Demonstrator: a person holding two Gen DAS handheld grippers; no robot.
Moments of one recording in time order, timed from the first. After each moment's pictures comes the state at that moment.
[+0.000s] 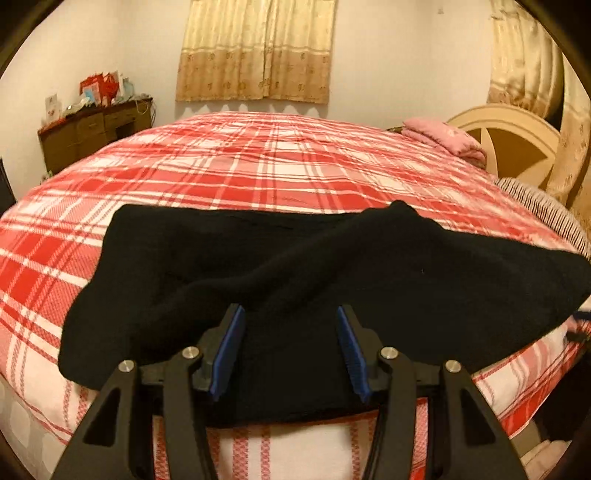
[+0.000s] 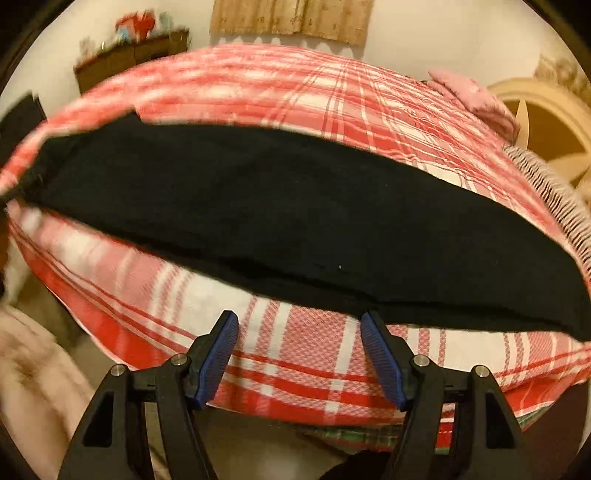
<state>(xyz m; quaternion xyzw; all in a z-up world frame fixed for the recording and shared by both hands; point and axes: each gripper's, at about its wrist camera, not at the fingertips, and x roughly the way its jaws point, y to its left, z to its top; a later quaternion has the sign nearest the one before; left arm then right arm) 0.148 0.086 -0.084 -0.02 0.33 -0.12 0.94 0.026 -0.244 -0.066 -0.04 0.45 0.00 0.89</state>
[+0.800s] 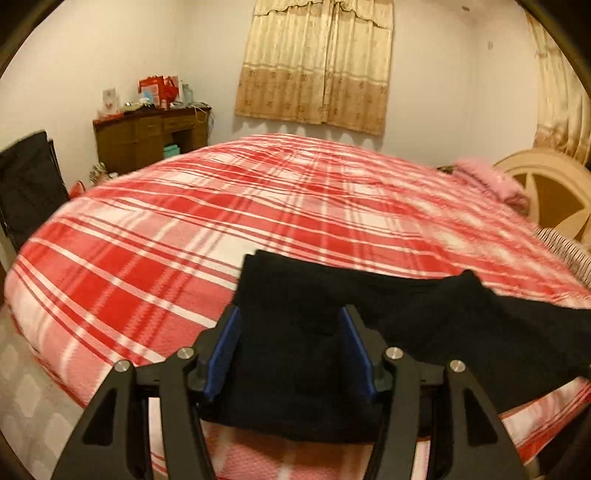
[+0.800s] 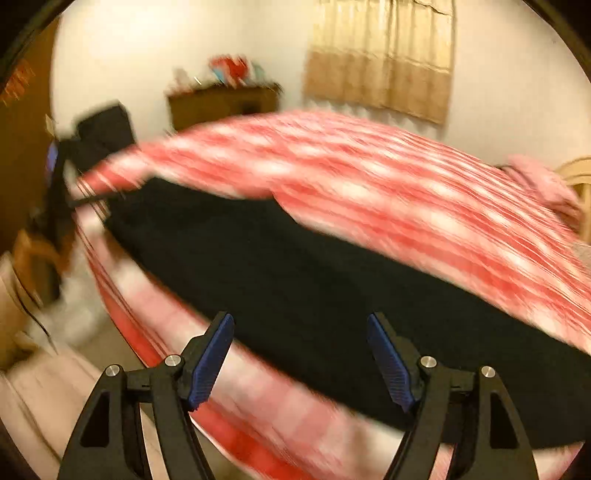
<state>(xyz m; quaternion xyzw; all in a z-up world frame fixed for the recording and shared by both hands) 0.157 0.157 -0.056 -0.05 0.30 -0.01 0.95 0.101 -0.100 -0.047 -0.06 0.34 0.20 0.92</state>
